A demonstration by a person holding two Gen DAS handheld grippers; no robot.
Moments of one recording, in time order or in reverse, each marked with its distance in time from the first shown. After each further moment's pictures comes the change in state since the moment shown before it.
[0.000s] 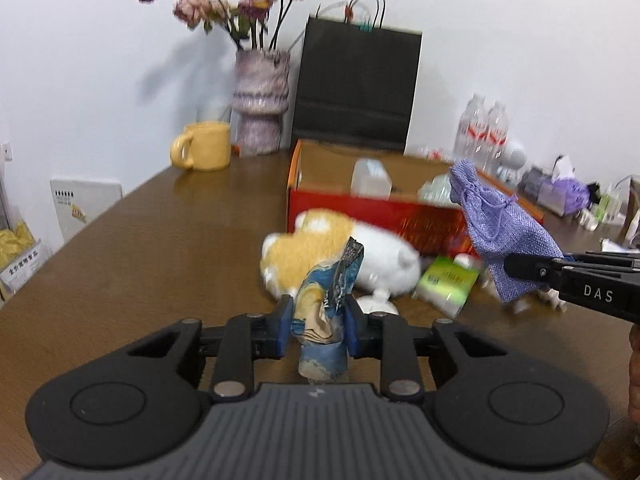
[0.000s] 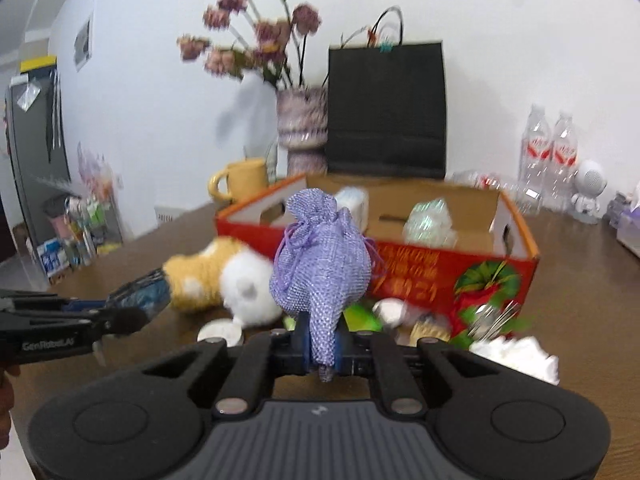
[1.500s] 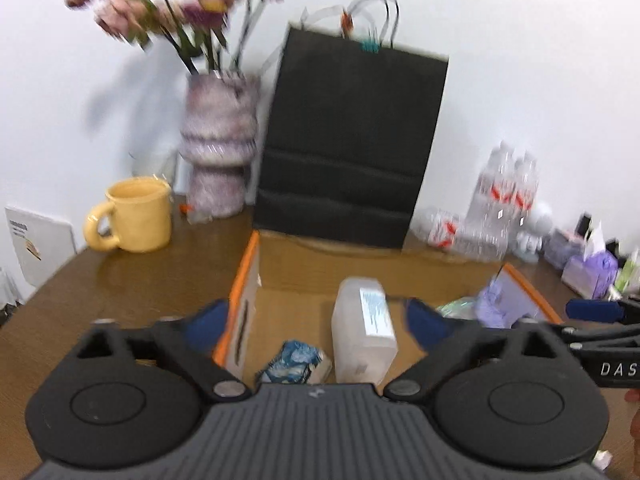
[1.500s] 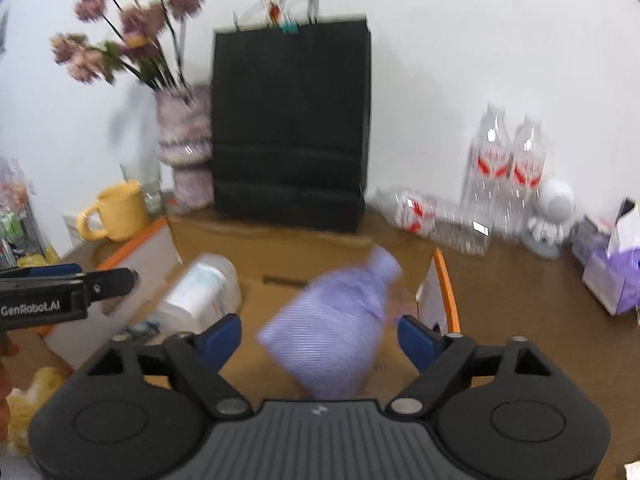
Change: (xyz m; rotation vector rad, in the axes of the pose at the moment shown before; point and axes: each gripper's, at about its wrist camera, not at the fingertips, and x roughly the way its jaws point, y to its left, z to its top) left arm 0.157 -0.016 0.131 -0.043 -0.048 -0.045; right arm 0.120 -0.087 0.111 0.025 0.078 -0.195
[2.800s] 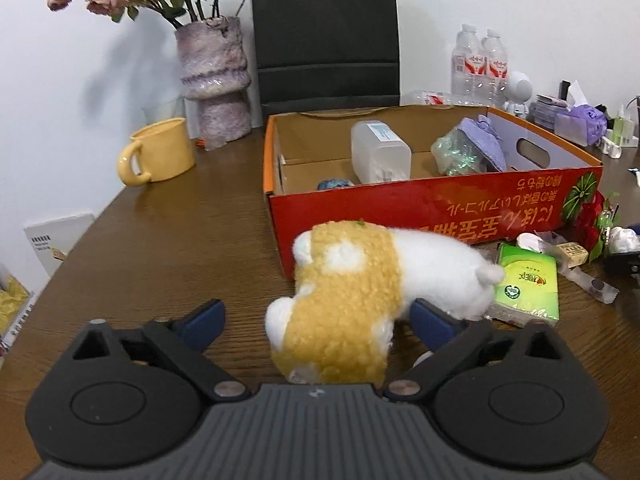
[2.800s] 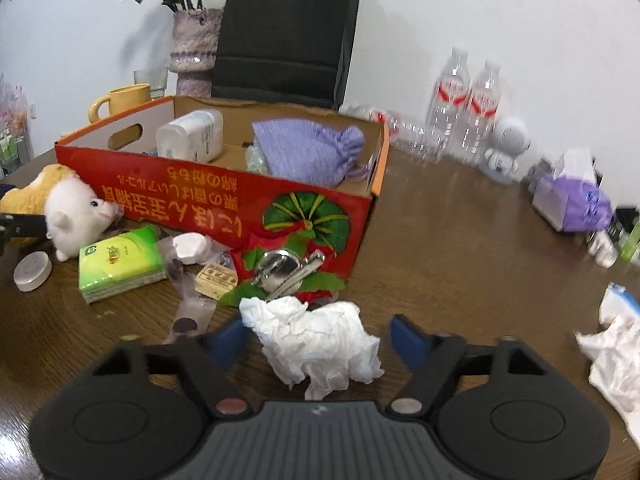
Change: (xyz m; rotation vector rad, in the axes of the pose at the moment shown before) left arm -0.047 0.022 -0.100 0.266 0.182 0.023; right arm -0.060 -0.041 -0.128 -0.090 0.156 -0.061
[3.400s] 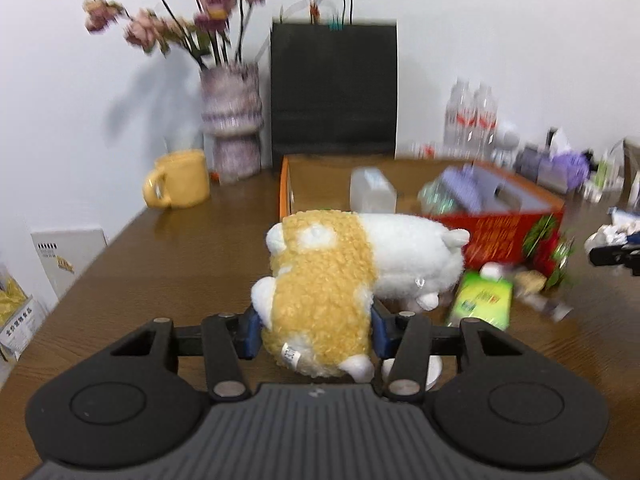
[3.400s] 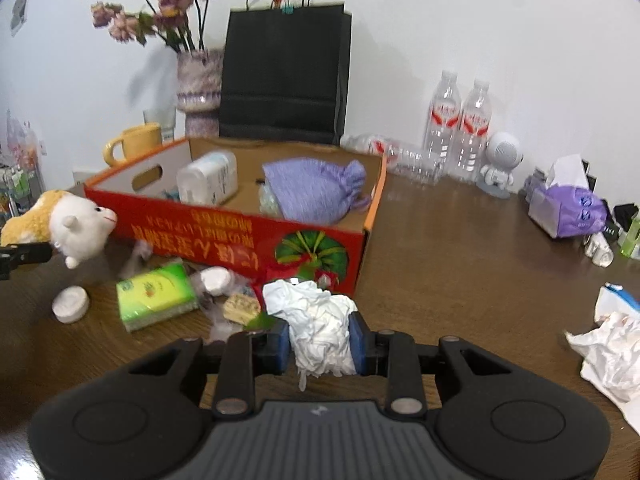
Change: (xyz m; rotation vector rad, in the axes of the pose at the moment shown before) left arm -0.072 0.006 -0.010 -0.062 -0.154 -0.007; right arm -0.051 -0.001 0.005 0.044 -0.115 0.031
